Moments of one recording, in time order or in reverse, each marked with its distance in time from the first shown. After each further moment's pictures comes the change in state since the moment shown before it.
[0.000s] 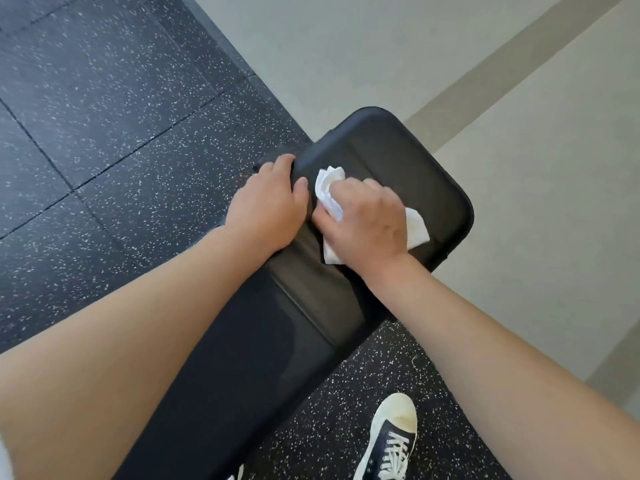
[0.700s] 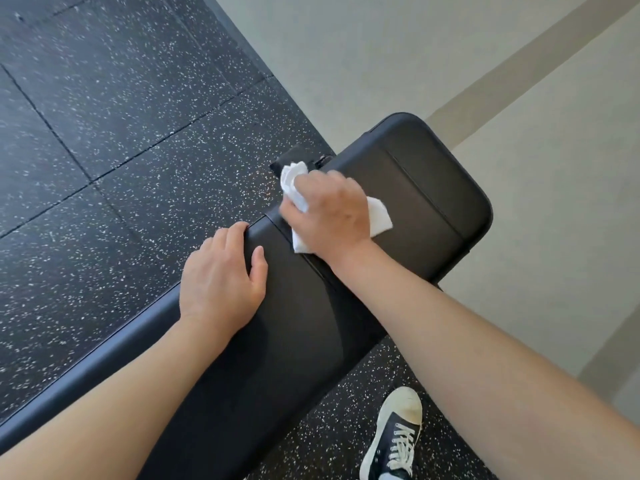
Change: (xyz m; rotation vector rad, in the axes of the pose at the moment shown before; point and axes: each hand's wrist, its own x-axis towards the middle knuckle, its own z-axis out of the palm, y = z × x) left_hand -0.117 -0.110 -0.012 0.149 0.157 -0.038; right_hand 0.018 -0.093 0.029 -0.018 -0.067 -0.034
